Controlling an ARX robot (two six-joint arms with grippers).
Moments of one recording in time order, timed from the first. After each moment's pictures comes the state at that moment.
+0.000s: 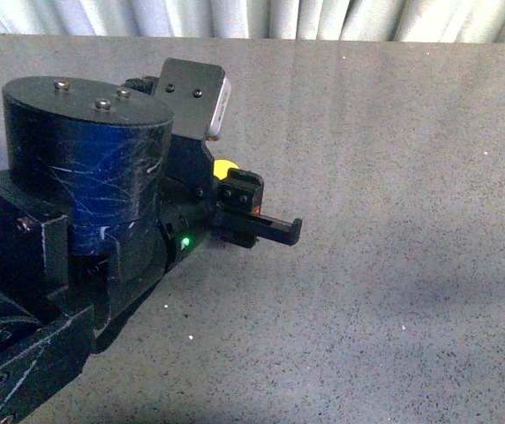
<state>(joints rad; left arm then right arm) -0.58 2.17 0.68 1.11 -0.11 -0.13 0.00 0.00 0.02 0.00 0.00 0.00</state>
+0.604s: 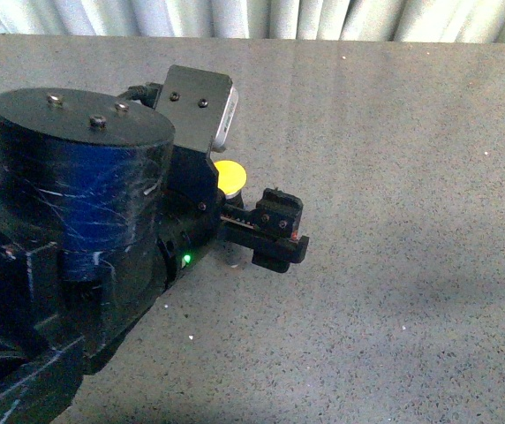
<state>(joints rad) -0.61 2.14 0.64 1.12 -0.11 -0.12 0.00 0.00 0.02 0.00 0.00 0.00</state>
